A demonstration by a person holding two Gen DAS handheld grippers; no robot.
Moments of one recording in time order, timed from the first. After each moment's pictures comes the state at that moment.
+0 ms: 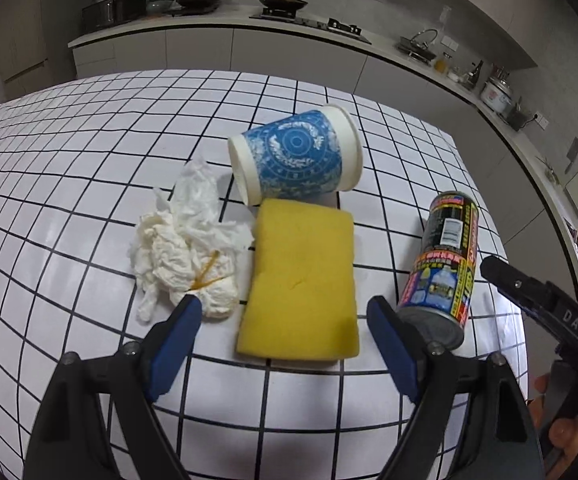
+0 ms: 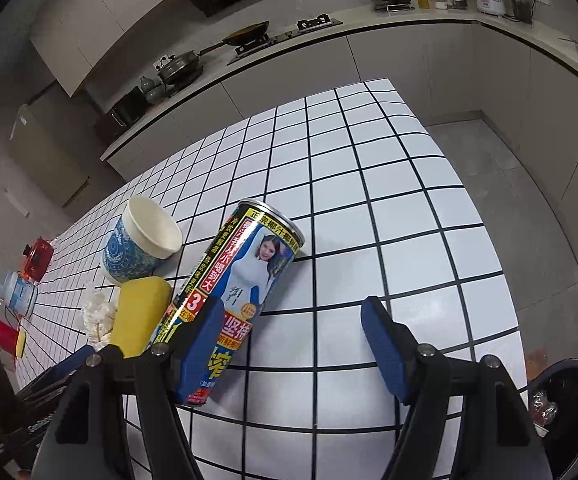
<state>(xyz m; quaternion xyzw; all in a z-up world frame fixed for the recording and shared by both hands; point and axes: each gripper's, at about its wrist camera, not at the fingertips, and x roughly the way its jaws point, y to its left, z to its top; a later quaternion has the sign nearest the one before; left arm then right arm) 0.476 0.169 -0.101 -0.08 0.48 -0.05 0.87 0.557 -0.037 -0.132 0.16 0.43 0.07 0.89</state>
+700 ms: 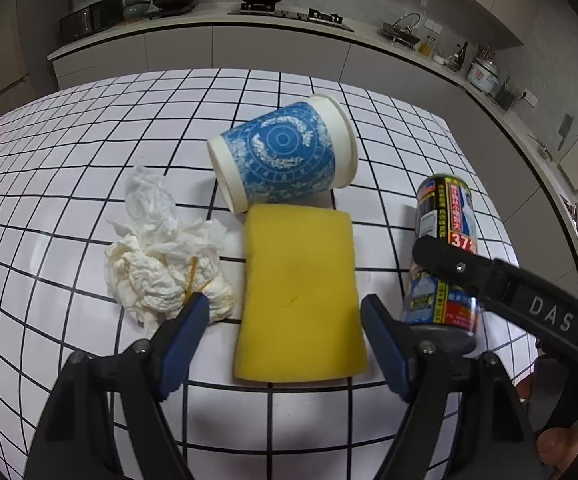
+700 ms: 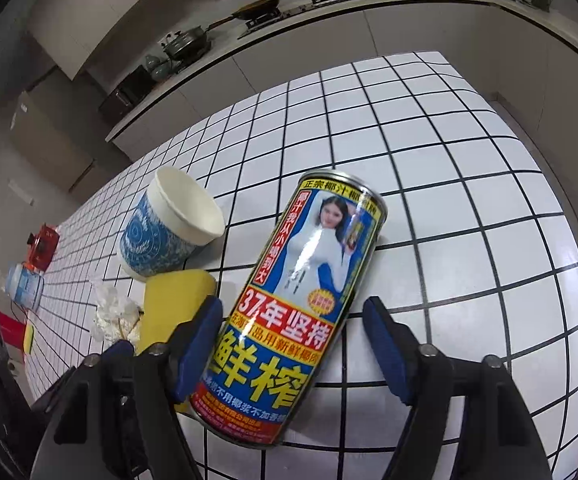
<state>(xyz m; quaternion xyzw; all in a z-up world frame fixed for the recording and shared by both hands) 0.488 0.172 -0.108 -0.05 0.48 -0.08 0.87 0.585 0.025 -0.144 0.16 0.47 0.09 0.86</state>
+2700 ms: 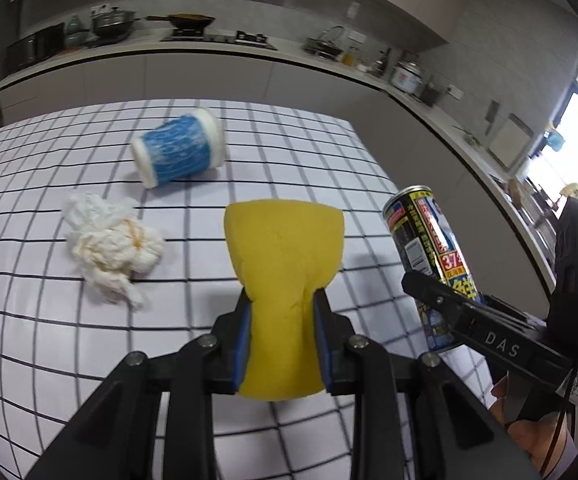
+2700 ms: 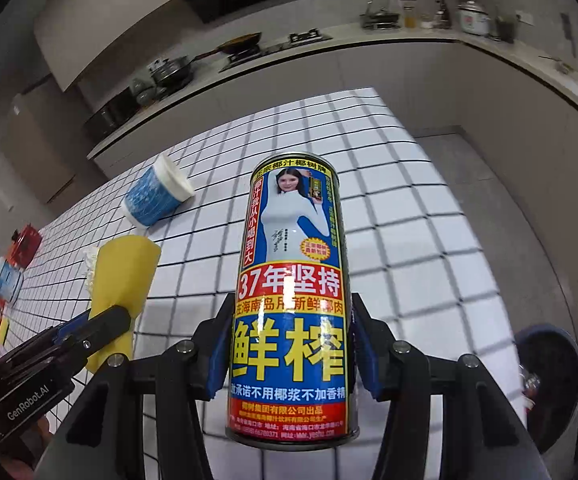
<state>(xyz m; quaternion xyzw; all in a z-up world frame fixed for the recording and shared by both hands) 0.422 0.148 -0.072 -0.05 0.44 -0.21 0.87 0.471 -0.013 -0.119 0.13 0.41 0.01 0.90</state>
